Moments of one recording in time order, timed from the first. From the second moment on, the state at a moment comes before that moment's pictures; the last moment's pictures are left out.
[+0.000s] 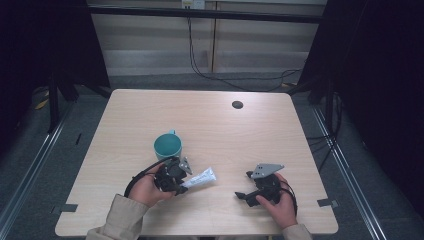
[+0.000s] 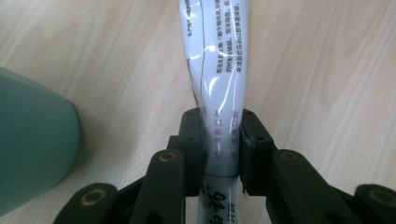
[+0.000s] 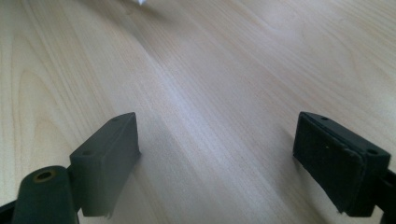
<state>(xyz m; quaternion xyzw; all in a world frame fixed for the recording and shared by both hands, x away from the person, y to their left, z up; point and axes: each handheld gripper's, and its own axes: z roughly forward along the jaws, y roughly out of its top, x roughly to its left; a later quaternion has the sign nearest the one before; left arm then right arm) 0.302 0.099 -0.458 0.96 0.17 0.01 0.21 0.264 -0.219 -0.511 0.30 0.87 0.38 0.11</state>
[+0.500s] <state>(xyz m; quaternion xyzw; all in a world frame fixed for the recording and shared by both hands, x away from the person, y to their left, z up) 0.305 0.117 -0.431 0.92 0.19 0.02 0.34 0.264 -0.219 -0.511 0.30 0.87 0.38 0.11</state>
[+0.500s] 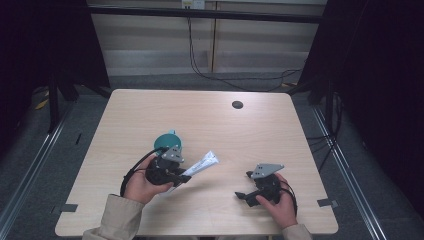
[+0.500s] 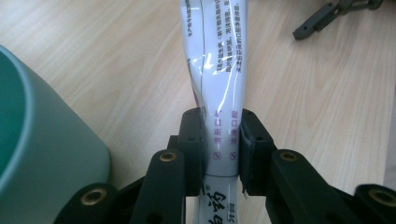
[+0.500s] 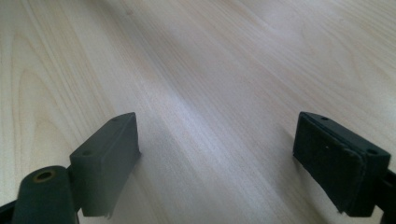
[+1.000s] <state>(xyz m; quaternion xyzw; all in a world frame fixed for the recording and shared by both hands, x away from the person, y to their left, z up) 0.310 0.129 -0.412 0.88 0.23 0.05 0.42 0.264 -0.219 -0.511 0.30 0.87 0.38 0.11</state>
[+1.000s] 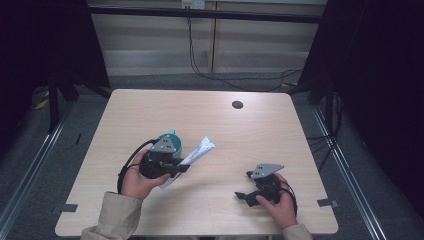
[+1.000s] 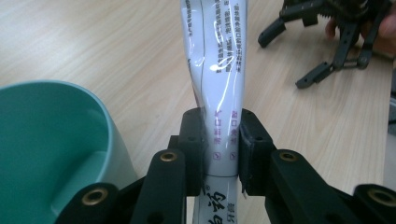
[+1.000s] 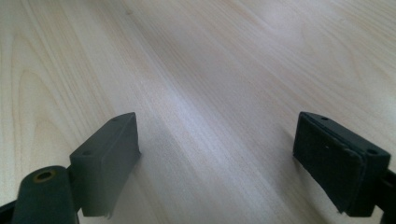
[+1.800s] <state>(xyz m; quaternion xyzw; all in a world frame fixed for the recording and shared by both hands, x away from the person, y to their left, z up) 0.316 0.142 -0.390 0.83 0.26 0.08 0.48 0.264 -0.219 -0.511 0.30 0.87 0.38 0.12</state>
